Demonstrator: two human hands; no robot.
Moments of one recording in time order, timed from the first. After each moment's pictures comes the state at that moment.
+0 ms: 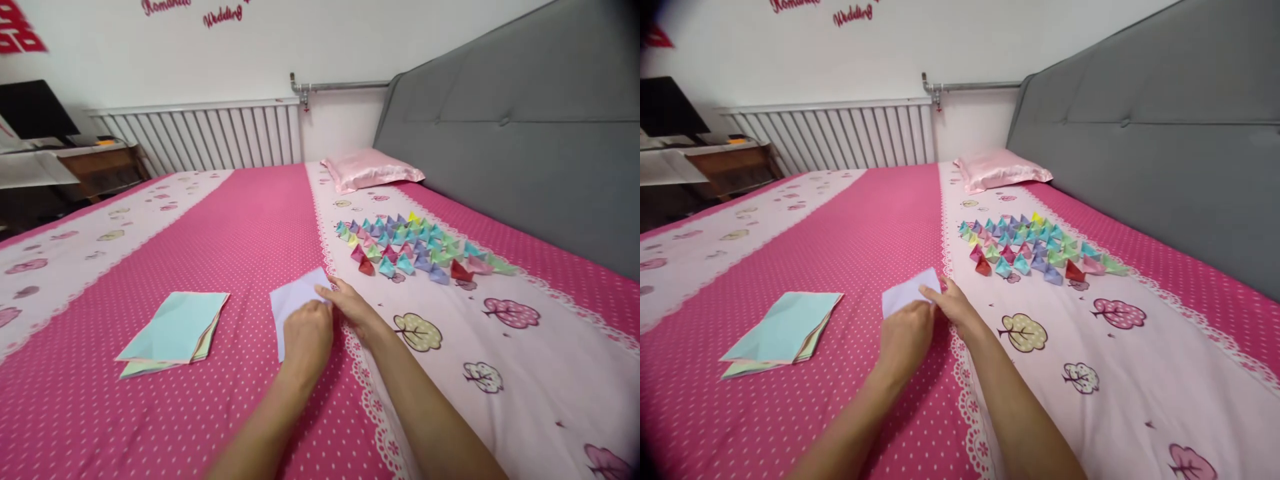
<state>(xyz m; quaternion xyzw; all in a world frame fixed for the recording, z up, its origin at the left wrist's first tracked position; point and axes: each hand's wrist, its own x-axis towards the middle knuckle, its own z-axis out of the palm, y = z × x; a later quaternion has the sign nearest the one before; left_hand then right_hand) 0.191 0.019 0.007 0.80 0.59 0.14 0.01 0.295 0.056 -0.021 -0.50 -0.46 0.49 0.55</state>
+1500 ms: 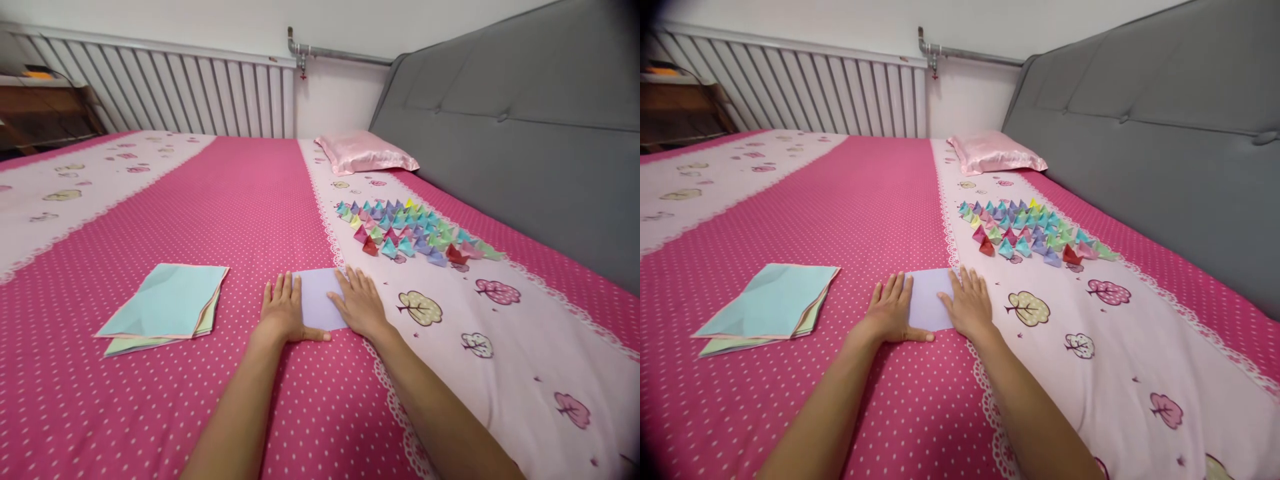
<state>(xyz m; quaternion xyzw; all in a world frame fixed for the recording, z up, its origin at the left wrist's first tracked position) 0.120 0.053 -0.036 0.80 0.57 -0.10 0.14 0.292 0.035 -0.070 -0.70 -0.70 0.08 0.14</state>
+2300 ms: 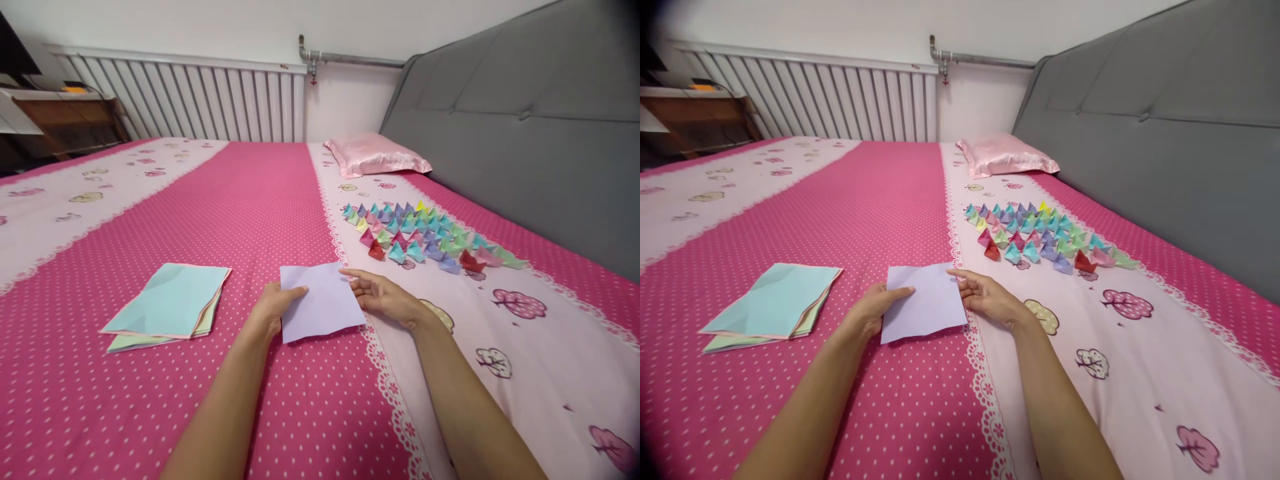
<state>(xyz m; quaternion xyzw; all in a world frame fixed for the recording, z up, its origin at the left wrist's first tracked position) 0.124 0.059 -0.017 0.32 0.57 0.38 0.65 0.346 0.041 -0.037 -0.38 -0.58 0.62 0.38</state>
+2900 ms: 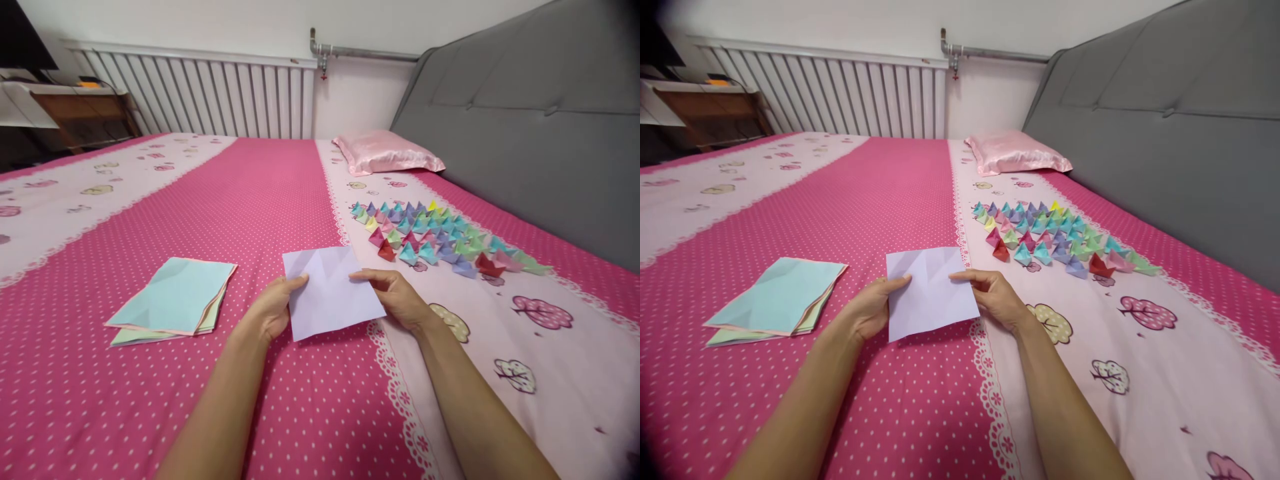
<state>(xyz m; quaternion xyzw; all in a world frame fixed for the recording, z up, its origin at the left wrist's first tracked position) 0.119 0.058 -0.010 0.29 0.47 0.40 0.73 0.332 0.048 -0.045 -0.37 -0.53 0.59 0.49</state>
